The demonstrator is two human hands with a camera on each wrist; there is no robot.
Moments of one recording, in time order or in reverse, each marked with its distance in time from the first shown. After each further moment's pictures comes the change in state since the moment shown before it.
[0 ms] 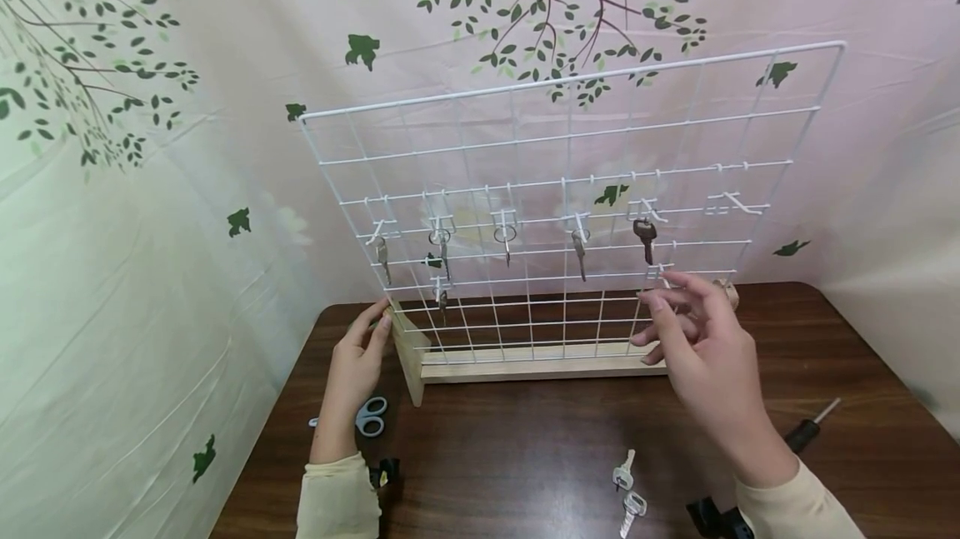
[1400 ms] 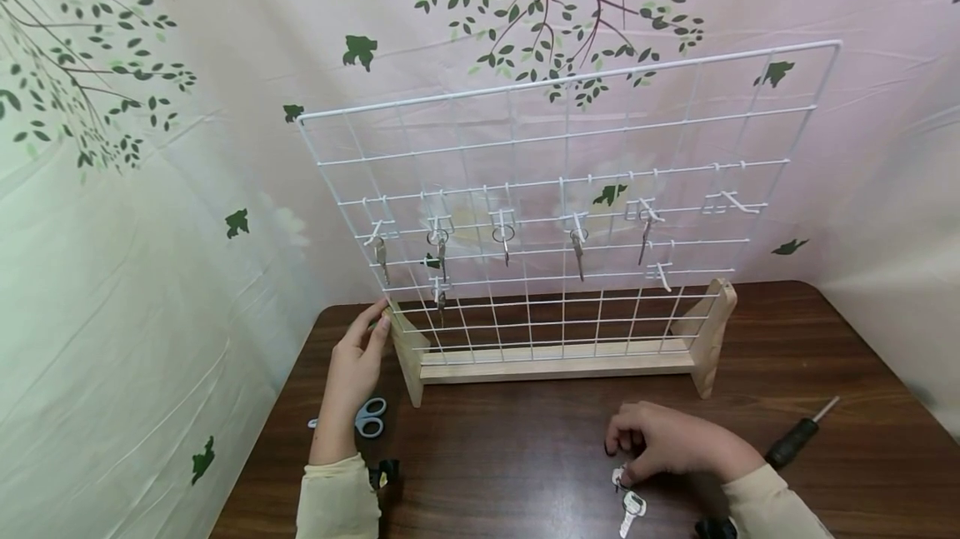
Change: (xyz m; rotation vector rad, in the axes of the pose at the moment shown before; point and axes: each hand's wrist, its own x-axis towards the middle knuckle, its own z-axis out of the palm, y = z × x) left_hand 0.000 0.000 0.000 0.015 -0.006 0.016; right_hand -0.043 0.127 0.009 -0.105 -1.132 -0.073
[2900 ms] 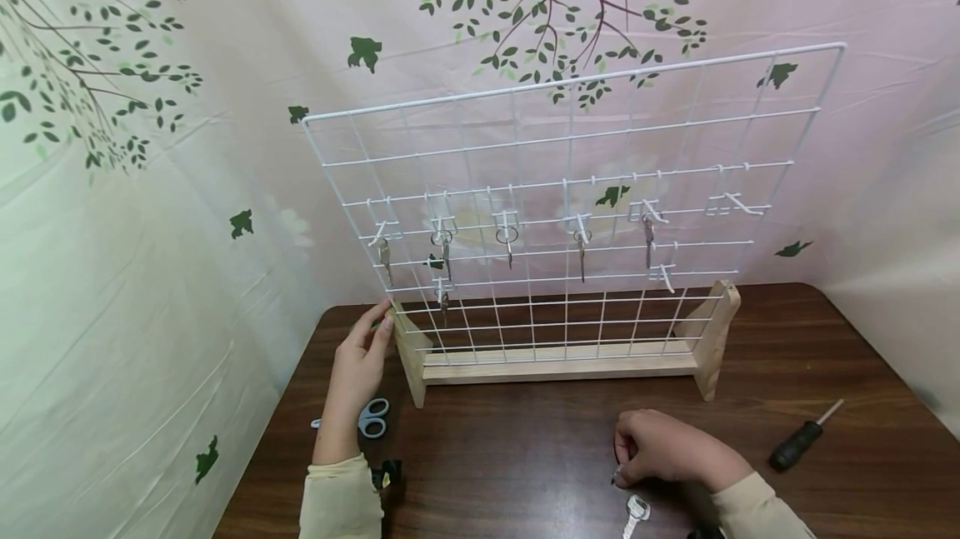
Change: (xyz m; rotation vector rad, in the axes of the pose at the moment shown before) left_hand -0.001 0.000 0.000 0.012 0.007 -0.008; right_hand 0.005 -0.010 0.015 -0.073 0.042 0.210
